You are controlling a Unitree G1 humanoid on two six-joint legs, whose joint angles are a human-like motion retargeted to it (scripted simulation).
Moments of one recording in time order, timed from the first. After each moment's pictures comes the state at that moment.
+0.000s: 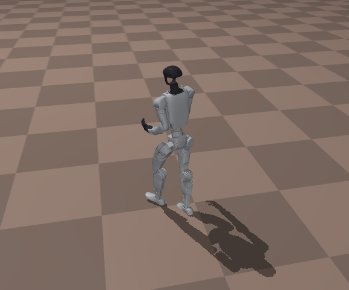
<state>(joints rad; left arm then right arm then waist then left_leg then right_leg) 0.25 -0.01 -0.05 0.31 -0.22 -0.42 -0.18 -0.33 -0.13 -0.43 1.28 -0.77 -0.22 -0.05 -0.13 -0.05 -0.07 -0.42 -0.03 0.24 0.15 -0.01 0.06 0.05 0.09 -0.19 0.02 -0.05 -0.17</state>
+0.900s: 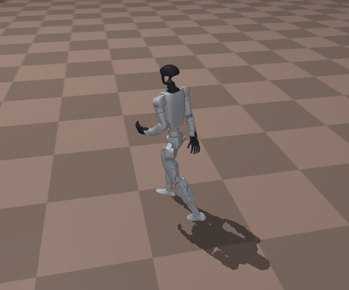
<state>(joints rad) 0.23 0.02 -0.08 0.35 -0.25 -0.42 -0.21 0.16 -0.08 -0.49 1.68 -0.79 -0.09 -0.06 -0.32 0.04 -0.09 0.16 -0.09 -0.18 0.19 -0.05 0.00 -0.38 -0.08 -0.02 0.08 0.12 0.13</state>
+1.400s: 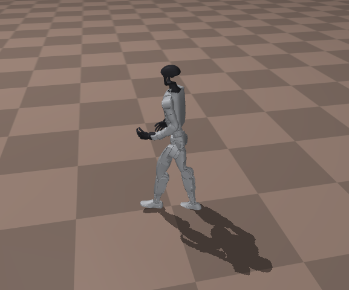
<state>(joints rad) 0.22 -0.01 -0.08 0.34 -0.24 -0.41 -0.23 -0.28 -0.22 -0.50 1.32 -0.62 -0.24 0.02 -0.10 -0.02 -0.07 -0.49 -0.05 0.37 0.10 -0.06 0.08 0.06 0.06 -0.28 0.02 -0.09 -0.08</state>
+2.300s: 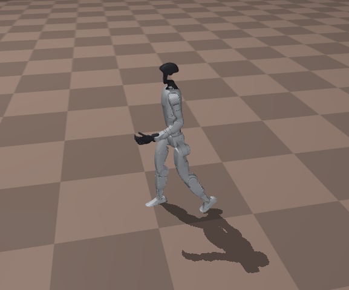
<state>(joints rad) 0.17 -0.03 -0.04 0.37 -0.27 -0.37 -0.20 0.12 -0.16 -0.54 1.66 -0.75 -0.08 -0.04 -0.31 0.10 -0.10 0.10 -0.07 -0.21 0.32 0.18 -0.08 -0.34 -0.09 -0.01 0.11 0.10 0.05</state>
